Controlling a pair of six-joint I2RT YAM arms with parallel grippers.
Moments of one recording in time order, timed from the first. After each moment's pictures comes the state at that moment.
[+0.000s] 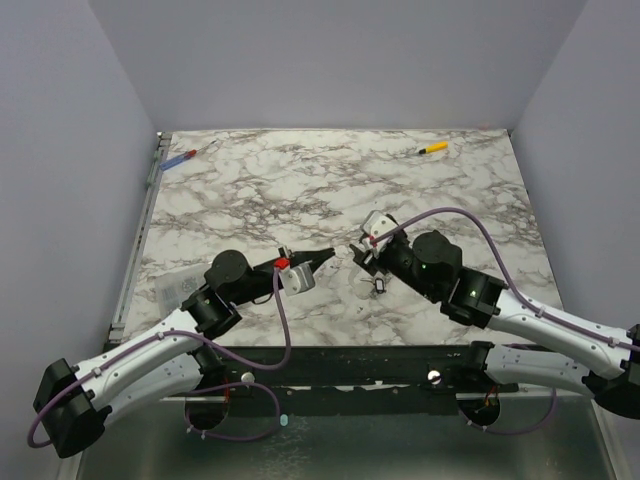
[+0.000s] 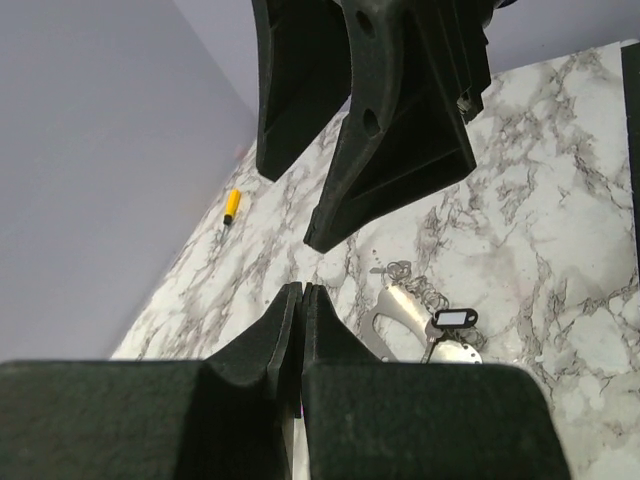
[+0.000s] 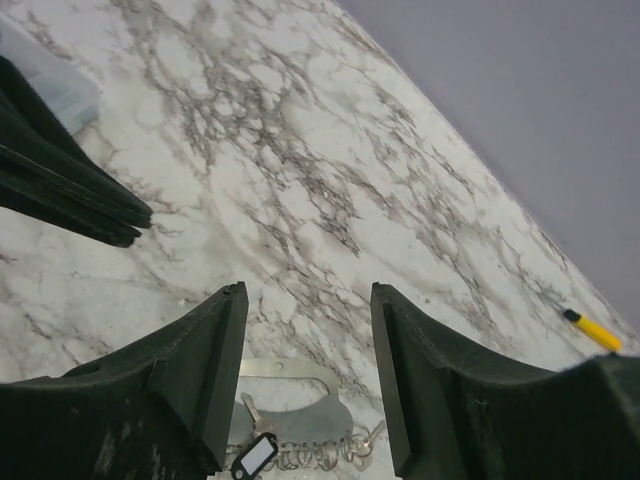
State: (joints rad) left arm -0.85 0.80 0.51 0.39 0.38 0.46; right arm 1.03 0.97 0.84 -0.06 0.22 -0.37
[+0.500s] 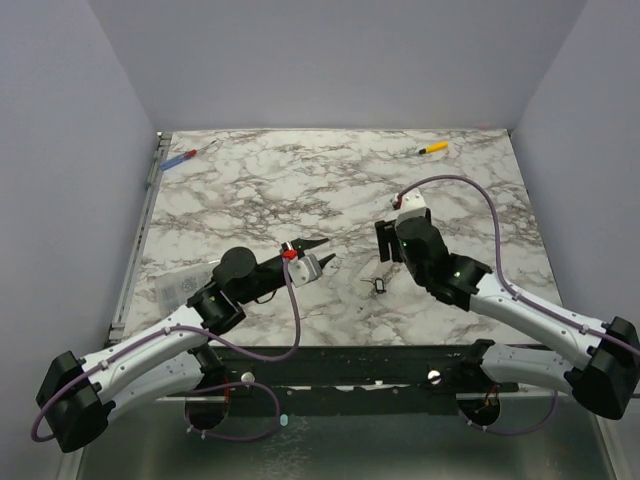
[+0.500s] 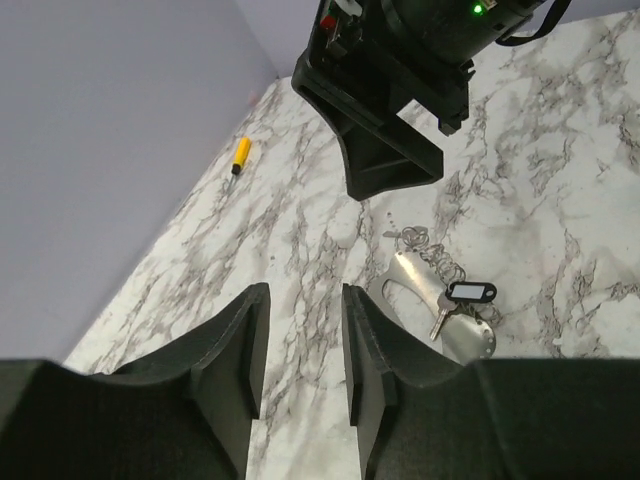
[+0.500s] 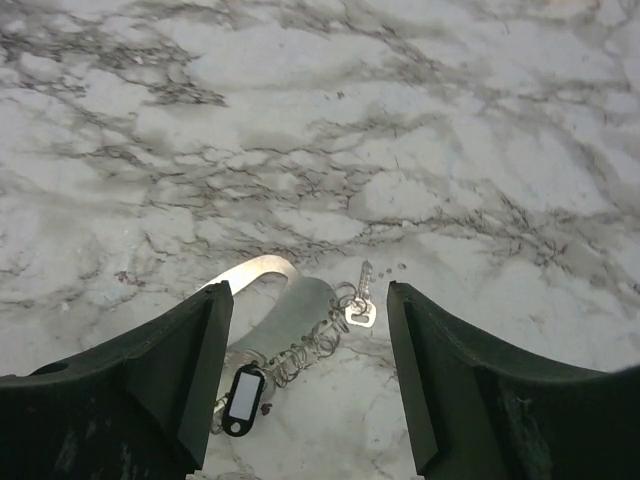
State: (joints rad) left arm -0.85 0.85 0.51 0.38 0.27 0.44; right arm 0.86 1.07 0.79 -0.18 0.59 0.13
